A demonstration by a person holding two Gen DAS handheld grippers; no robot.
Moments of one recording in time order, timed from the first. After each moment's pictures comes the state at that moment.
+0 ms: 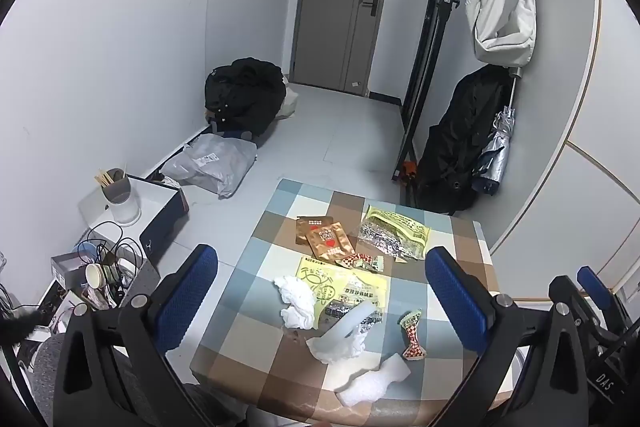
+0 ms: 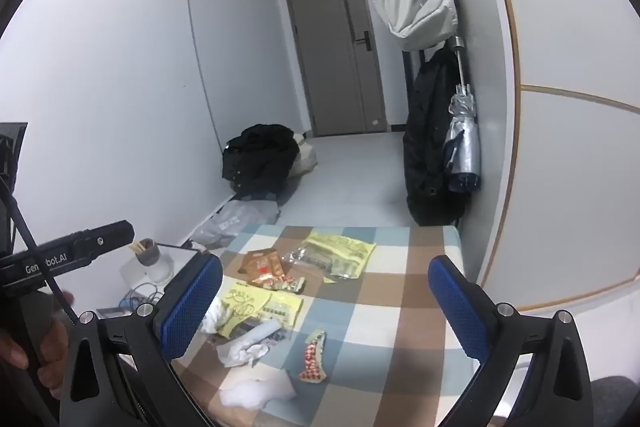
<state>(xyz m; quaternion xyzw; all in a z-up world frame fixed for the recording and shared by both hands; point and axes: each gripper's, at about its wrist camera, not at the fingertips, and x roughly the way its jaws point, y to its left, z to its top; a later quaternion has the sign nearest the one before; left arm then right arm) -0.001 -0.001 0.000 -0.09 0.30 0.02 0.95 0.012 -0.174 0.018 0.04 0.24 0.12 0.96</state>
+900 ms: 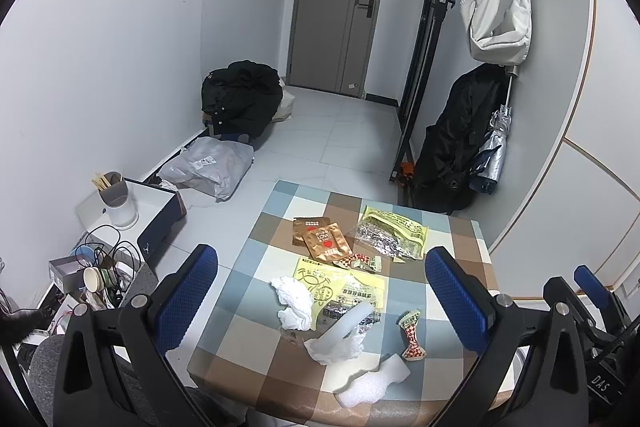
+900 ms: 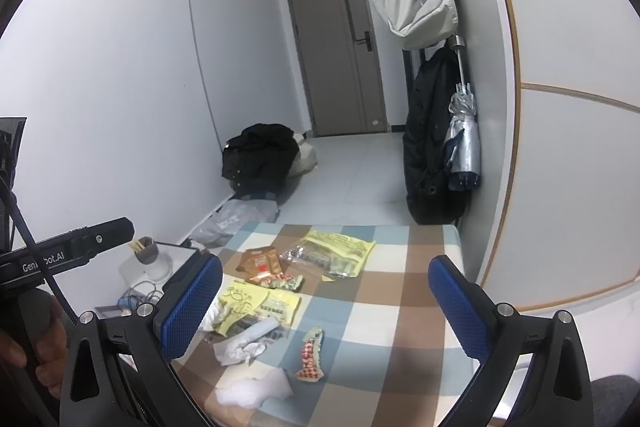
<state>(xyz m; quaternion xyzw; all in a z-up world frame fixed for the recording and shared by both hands) 0.000 -0.002 -0.004 -0.08 0.31 0.02 0.95 0.011 -0.175 0.016 0.04 0.24 0.11 0.96</state>
